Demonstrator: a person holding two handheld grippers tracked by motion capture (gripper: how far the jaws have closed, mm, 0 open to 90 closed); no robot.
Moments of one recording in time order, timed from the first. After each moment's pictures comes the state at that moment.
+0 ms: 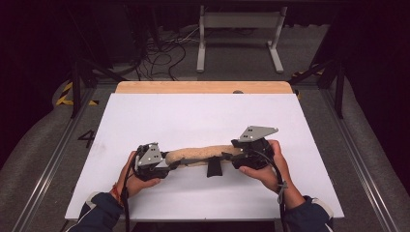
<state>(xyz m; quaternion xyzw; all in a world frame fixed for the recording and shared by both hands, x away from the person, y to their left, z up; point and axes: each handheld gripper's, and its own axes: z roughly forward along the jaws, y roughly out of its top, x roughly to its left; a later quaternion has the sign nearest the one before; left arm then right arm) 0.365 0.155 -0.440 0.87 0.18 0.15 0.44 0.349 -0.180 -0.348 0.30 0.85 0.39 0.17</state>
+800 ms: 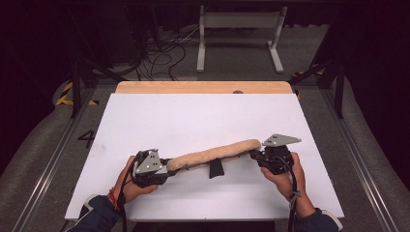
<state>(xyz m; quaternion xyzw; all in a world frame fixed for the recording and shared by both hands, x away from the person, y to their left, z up) 0.344 0.155 -0.437 0.88 0.15 0.15 0.43 0.349 -0.239 -0.389 0.41 0.81 0.37 0.19</state>
